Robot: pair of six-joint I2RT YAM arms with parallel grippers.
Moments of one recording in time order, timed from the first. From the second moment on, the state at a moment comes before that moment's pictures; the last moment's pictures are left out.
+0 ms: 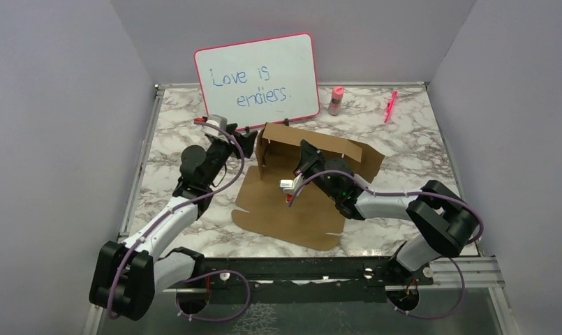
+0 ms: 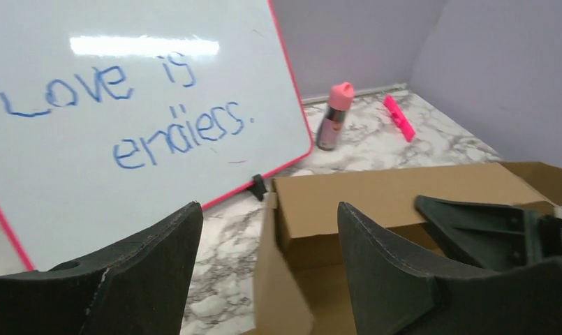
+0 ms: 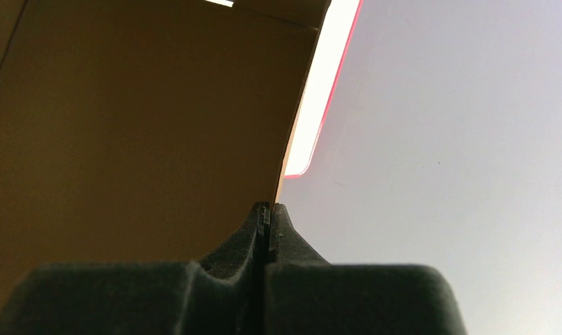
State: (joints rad) left arm -0.39 1.07 0.55 0.65 0.14 -0.20; right arm 0.81 1.55 0.60 0.82 0.12 -1.82
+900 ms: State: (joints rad) left arm -0.20 1.37 0.42 1.07 0.41 -0.12; right arm 0.82 1.55 0.63 0.79 0.12 -1.79
